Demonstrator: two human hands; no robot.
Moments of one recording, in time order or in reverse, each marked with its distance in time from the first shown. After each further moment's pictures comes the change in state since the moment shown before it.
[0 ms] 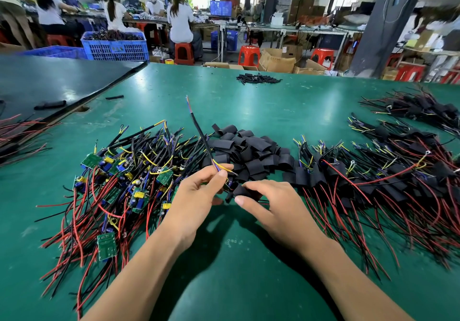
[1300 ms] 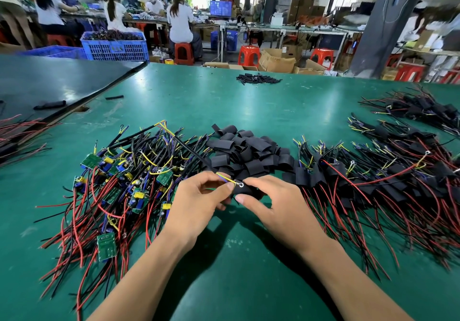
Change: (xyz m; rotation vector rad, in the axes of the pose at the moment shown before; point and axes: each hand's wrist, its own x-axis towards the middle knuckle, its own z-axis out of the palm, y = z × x) left_hand 0.002 -0.011 0.001 -0.027 0.049 0.023; right_hand 0.000 -0.005 -0.005 0.093 0.042 0.013
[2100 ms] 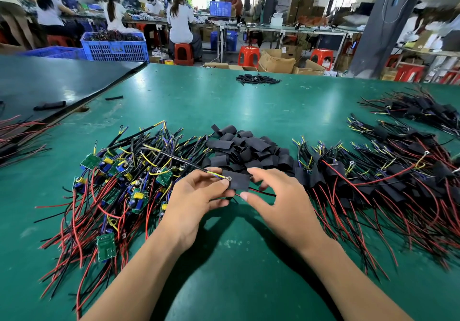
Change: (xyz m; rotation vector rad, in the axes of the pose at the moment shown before) left_hand 0.002 0.006 -0.003 -0.301 -0.003 -0.144; right_hand 0.002 0.001 -0.002 -0.048 0.134 0.025
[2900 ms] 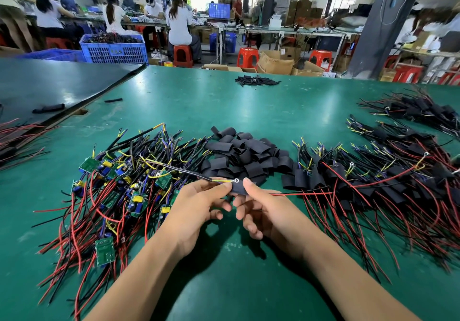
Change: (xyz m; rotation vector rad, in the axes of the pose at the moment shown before) left_hand -0.003 0.002 0.003 0.134 -0.078 -0.098; right_hand 0.004 -0.020 0.008 1.107 -0.452 0.696
